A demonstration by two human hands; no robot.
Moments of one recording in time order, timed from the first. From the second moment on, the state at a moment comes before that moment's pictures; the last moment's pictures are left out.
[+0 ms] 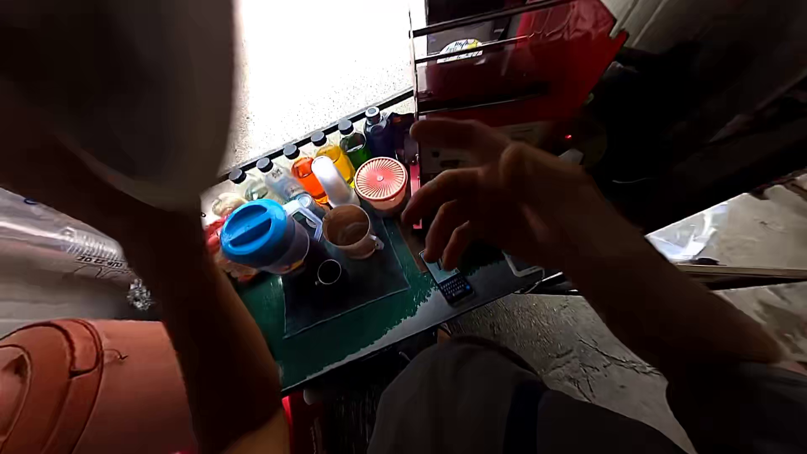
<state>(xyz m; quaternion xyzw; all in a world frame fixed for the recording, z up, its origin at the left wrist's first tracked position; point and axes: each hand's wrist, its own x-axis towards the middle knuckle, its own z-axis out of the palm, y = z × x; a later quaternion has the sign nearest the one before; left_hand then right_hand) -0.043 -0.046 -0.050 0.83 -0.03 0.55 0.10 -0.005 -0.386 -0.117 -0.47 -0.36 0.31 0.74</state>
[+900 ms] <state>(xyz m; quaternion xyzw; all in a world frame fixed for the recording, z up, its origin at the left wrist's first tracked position) -0.101 0.123 -0.238 0.86 0.39 0.16 0.28 0.057 -0.087 -0.244 -0.84 -0.33 0.15 0.41</state>
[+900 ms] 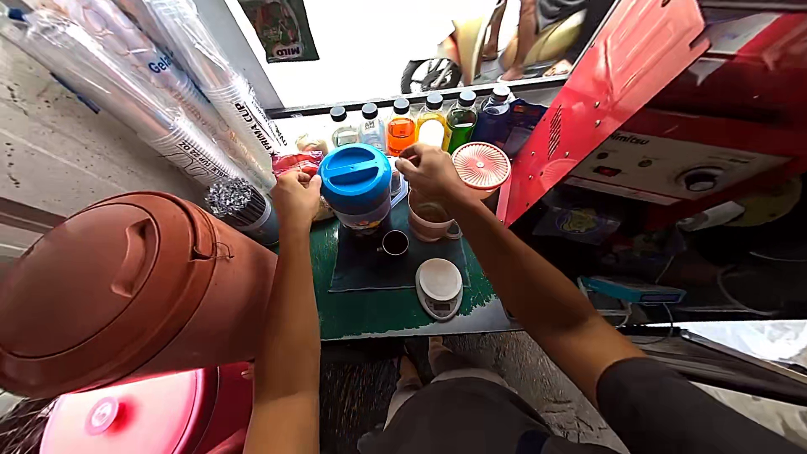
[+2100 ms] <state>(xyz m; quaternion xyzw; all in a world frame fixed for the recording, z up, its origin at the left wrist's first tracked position) -0.063 0.163 -0.243 0.74 0.49 0.08 0.46 0.096 0.003 -0.228 -0.86 -0.14 0.30 0.39</state>
